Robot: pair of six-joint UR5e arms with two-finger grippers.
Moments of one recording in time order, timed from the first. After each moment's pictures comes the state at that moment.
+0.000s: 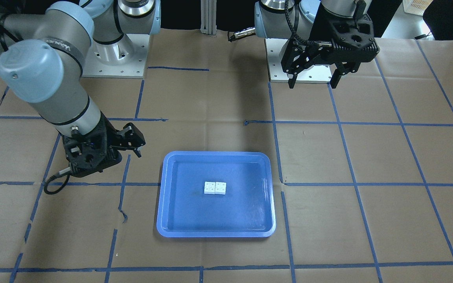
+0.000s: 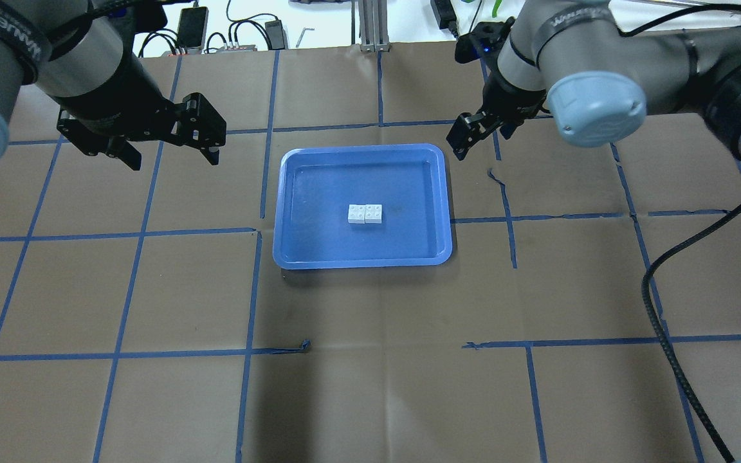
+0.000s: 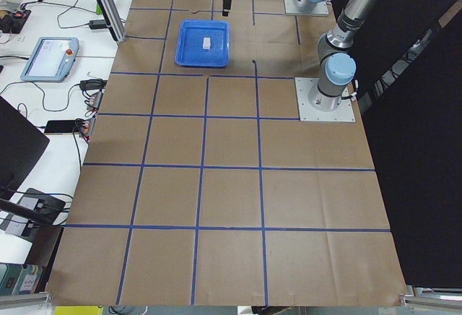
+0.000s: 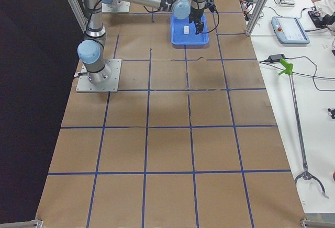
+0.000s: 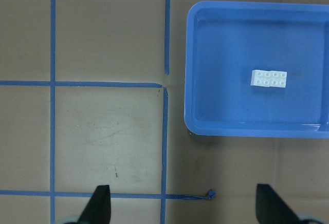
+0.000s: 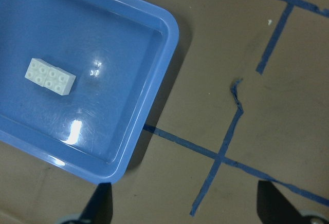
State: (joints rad) left arm -1.61 -1.47 -1.61 -1.52 1.58 -0.06; right arm 1.57 -1.35 1.56 -1.75 -1.45 -0.30
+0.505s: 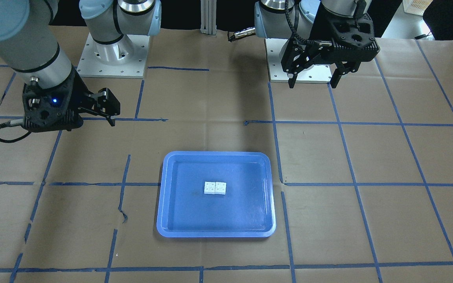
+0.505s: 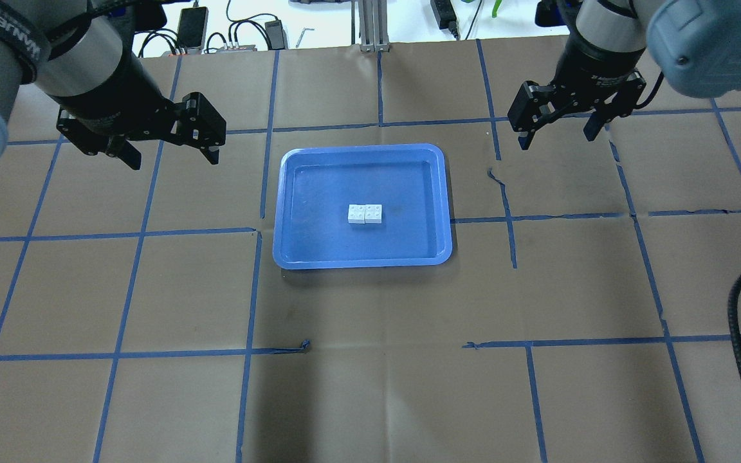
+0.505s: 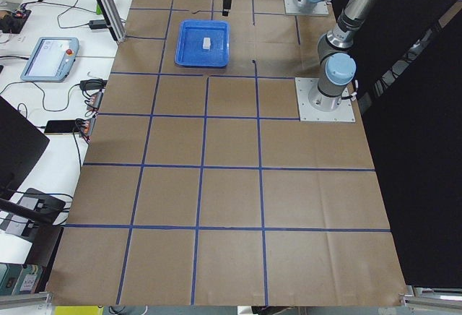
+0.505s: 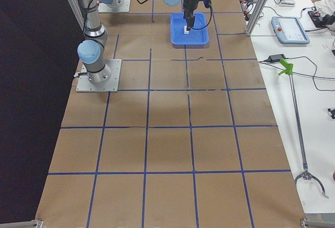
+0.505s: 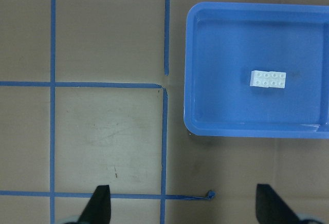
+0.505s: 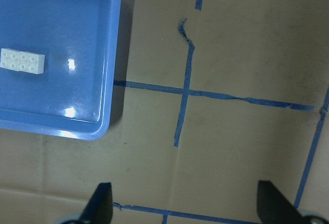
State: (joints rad) left arm -1.61 -1.47 -1.61 -1.53 1.58 -0.06; right arm 1.55 -1.48 1.53 -1.58 -1.56 -0.14
